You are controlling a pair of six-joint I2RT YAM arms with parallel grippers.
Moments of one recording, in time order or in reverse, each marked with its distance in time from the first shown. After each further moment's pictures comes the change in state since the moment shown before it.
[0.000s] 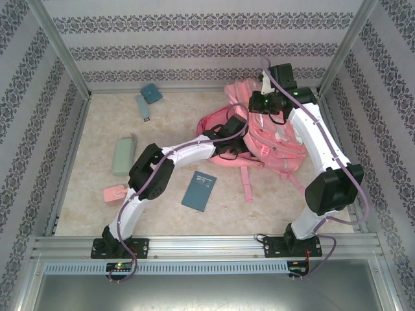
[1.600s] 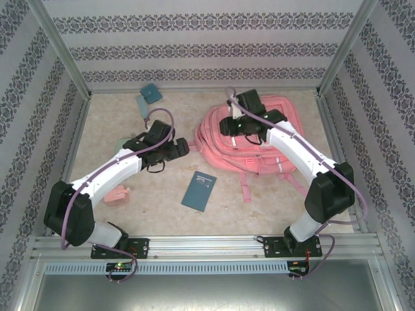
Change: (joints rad) left arm 0.333 -0.858 -0.789 -0.344 -0.285 0.139; right arm 0.273 -0.062 -0.328 0.214 0.065 -0.036
